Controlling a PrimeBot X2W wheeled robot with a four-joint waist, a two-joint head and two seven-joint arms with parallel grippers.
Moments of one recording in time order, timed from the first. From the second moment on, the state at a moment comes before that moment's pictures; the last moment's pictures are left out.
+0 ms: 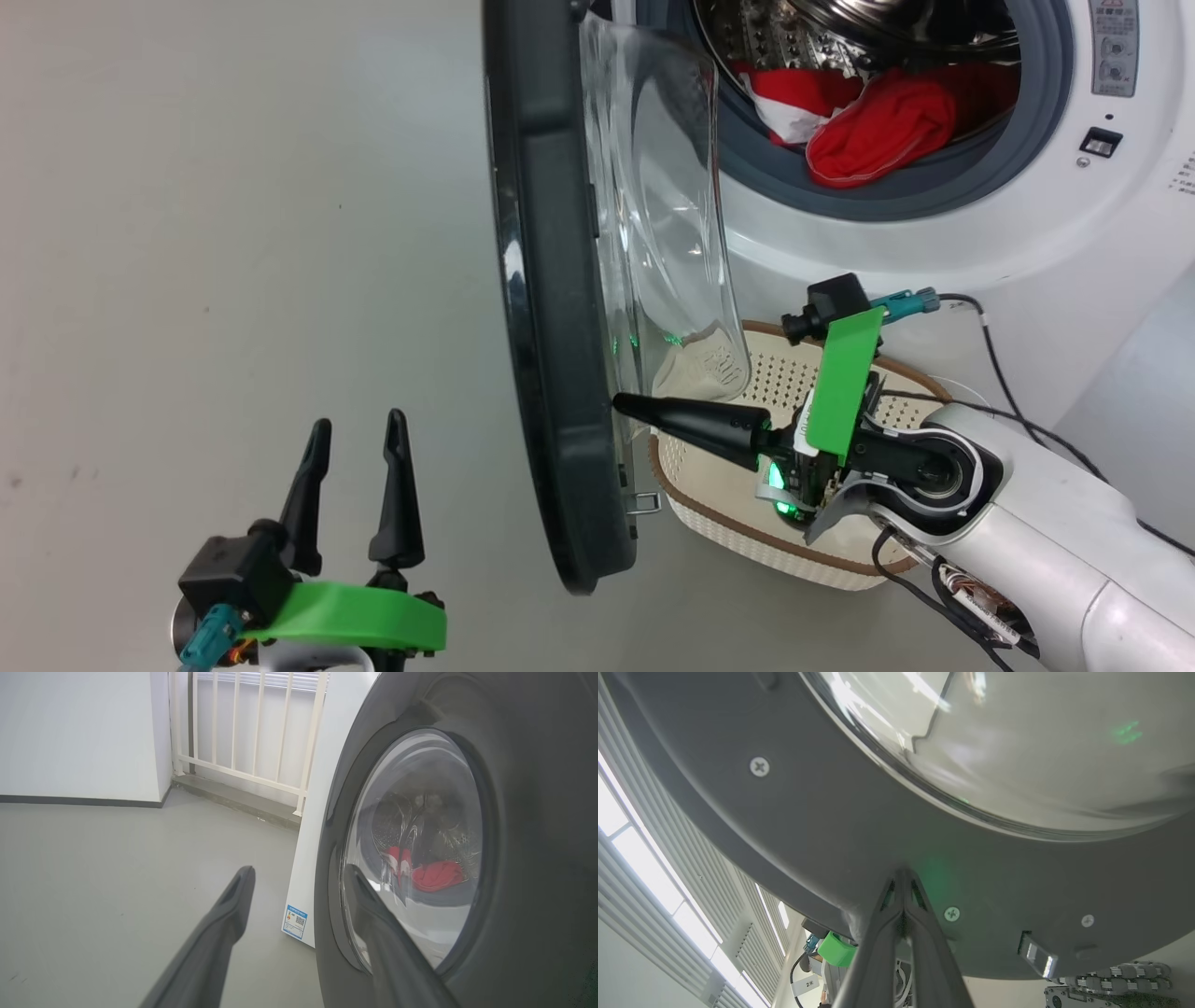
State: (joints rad) left arm -0.16 0.03 -0.16 0.15 -0.39 0.12 -0.26; right arm -0.76 -0.35 0.91 0.35 2.20 0.13 0.46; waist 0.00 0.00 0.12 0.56
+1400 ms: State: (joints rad) left arm -0.12 0.05 -0.12 0.14 -0.31 0.07 -0.26; right arm -0.30 -0.18 0.24 0.39 0.50 0.13 -0.26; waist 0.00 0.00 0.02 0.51
